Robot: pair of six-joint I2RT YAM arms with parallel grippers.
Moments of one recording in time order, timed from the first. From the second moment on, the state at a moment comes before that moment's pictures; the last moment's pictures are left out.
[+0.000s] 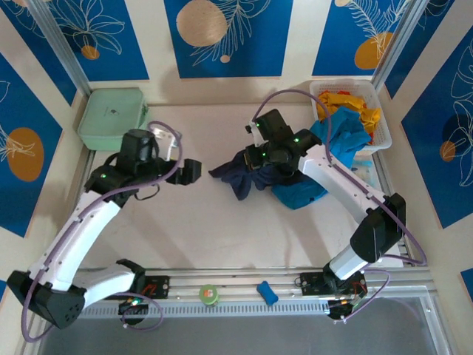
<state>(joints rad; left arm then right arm) -0.47 1.10 1.21 -0.78 0.22 -0.20 0.62 1.56 1.49 -0.85 -0.10 0.30</state>
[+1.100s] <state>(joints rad) -0.80 2.05 1.46 -0.44 0.09 -0.22 -0.05 1.45 1.04 -0.85 -0.01 0.53</state>
